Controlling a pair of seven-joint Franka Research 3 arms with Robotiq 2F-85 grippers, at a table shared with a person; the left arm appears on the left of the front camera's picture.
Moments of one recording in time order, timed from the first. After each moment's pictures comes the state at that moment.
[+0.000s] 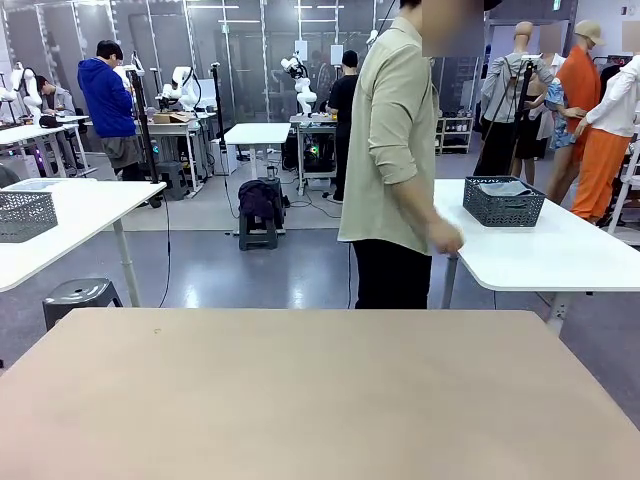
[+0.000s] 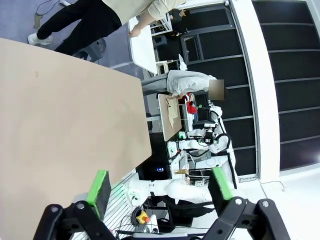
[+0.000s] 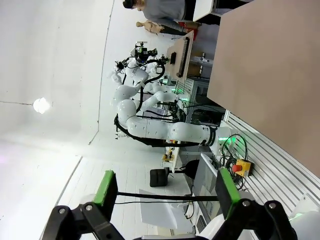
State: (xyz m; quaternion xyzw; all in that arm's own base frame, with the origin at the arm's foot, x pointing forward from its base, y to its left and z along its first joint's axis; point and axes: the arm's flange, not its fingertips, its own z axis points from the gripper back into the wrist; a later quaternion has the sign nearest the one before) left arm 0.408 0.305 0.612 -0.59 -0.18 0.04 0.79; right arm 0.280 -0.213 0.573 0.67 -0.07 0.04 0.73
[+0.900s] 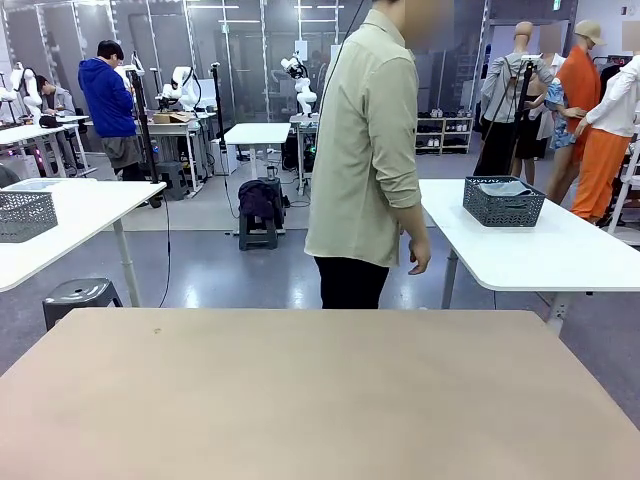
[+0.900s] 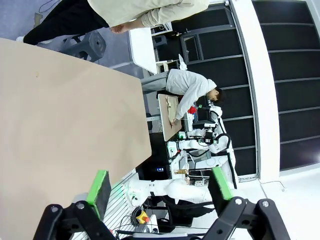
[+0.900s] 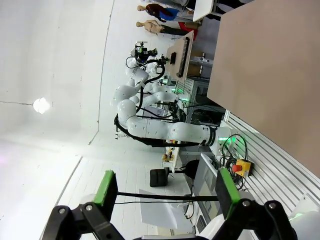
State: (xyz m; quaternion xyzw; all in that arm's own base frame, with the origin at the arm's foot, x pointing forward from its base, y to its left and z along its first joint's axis) left arm 0.408 0.305 0.612 -0.59 -0.18 0.04 0.79; right arm 0.280 -0.213 0.573 0.67 -0.07 0.04 0.73
